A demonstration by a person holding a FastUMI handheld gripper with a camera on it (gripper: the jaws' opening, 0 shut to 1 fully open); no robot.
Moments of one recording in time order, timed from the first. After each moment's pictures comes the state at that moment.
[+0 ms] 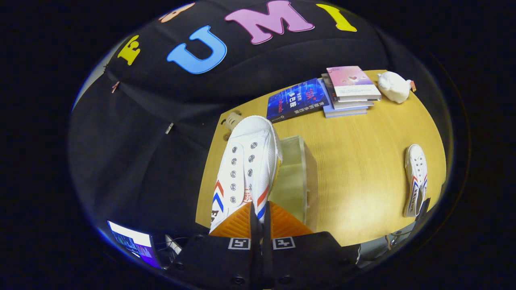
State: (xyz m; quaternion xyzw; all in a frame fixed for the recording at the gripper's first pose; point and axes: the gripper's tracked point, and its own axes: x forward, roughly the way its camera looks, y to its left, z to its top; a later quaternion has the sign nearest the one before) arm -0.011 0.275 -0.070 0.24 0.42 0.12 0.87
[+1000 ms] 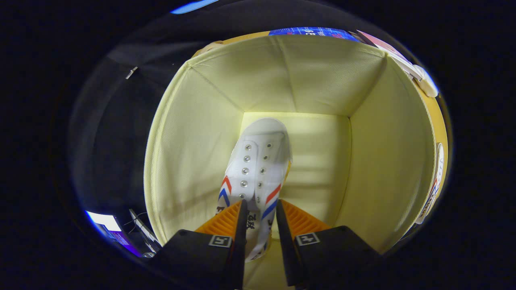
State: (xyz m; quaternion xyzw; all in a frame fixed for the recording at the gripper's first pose) arm 0.003 0.342 -0.234 0.11 0.59 0.10 0.79
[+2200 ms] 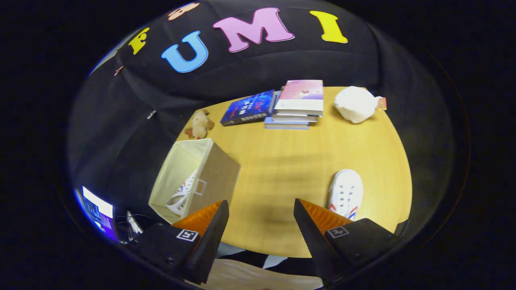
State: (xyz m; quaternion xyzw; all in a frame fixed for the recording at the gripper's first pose) arm -0.038 0.009 -0.122 0.12 0.40 0.09 0.90
